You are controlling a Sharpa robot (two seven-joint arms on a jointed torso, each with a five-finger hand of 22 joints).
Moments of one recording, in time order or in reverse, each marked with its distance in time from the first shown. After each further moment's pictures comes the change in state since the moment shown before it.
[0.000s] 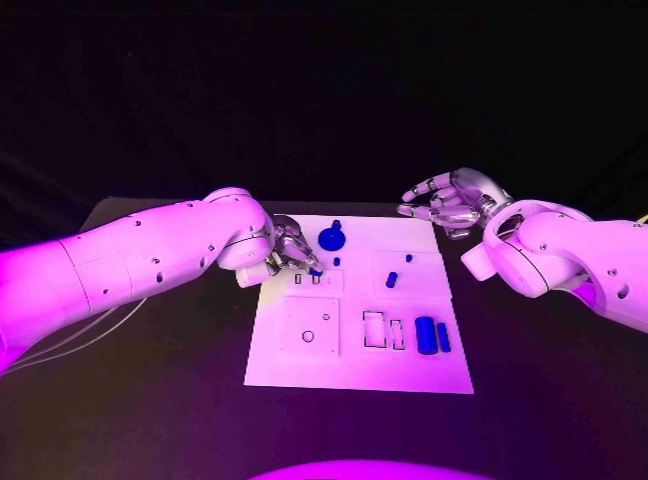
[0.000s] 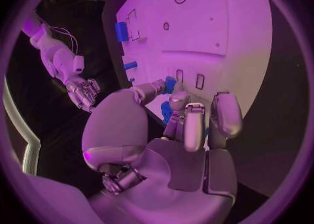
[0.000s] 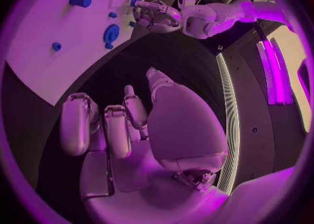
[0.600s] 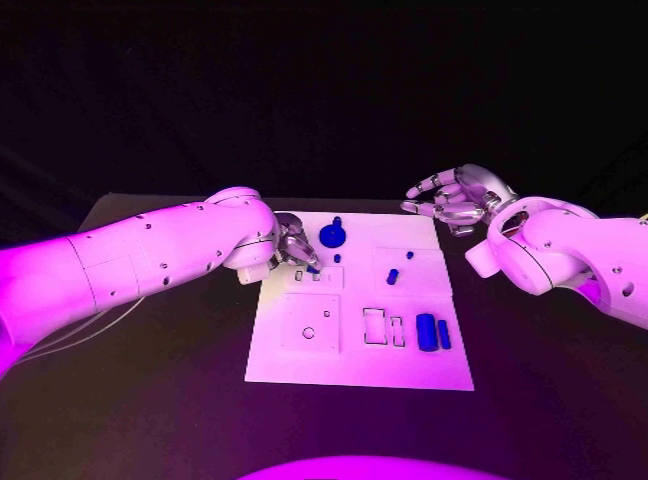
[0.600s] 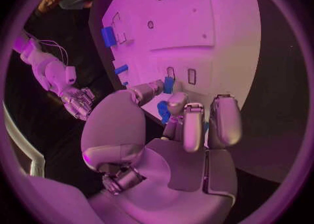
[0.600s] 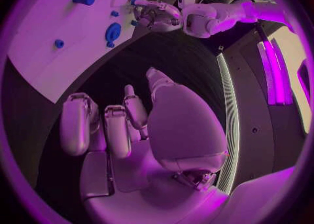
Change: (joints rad) left arm 0.000 0.010 -0.011 0.009 -0.109 -0.006 -0.020; left_hand -0.043 -0.007 0.014 -0.014 0.039 0.017 -0.016 0.012 0.015 0.032 -0.018 0.032 0.032 0.000 -0.017 0.000 0.000 0.000 0.057 -0.007 0.023 0.057; right arm 0.000 -0.003 0.000 -0.003 -0.005 -0.002 0.002; right_hand 0.000 0.000 0.000 0.000 0.000 0.000 0.000 0.011 0.001 0.000 0.000 0.000 -0.003 0.000 0.000 0.000 0.000 0.000 0.000 0.000 0.000 0.000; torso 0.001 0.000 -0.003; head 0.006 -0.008
